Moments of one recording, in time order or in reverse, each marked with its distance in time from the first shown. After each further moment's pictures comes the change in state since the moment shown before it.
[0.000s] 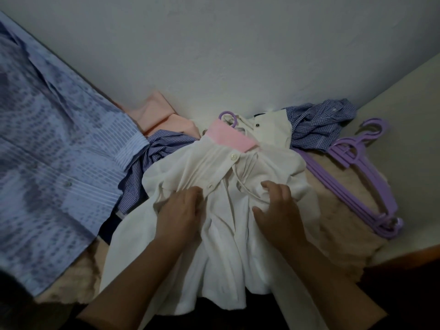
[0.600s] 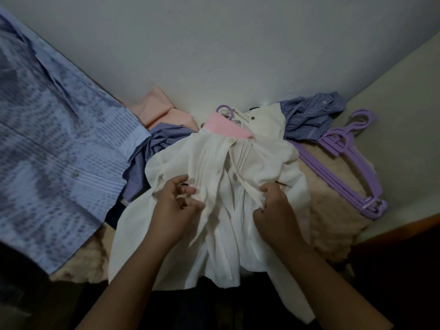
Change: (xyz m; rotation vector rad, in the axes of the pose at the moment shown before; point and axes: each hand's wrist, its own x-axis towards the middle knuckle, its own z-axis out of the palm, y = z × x) left_hand -0.030 0.029 -0.056 -0.816 -0.090 -0.411; right_hand -0.039 -0.025 -0.024 0.212 -0.112 0.185
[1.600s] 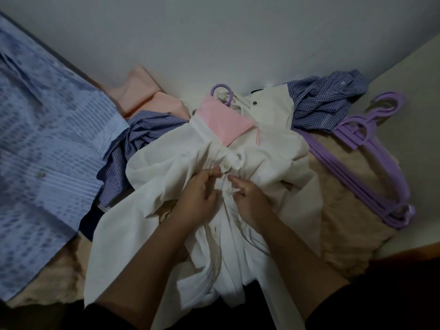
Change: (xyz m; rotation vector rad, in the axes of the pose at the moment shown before) left_hand 0.076 -0.045 0.068 0.266 -0.246 0.151; right_hand 0.077 0.027 0.064 0.199 -0.263 0.051
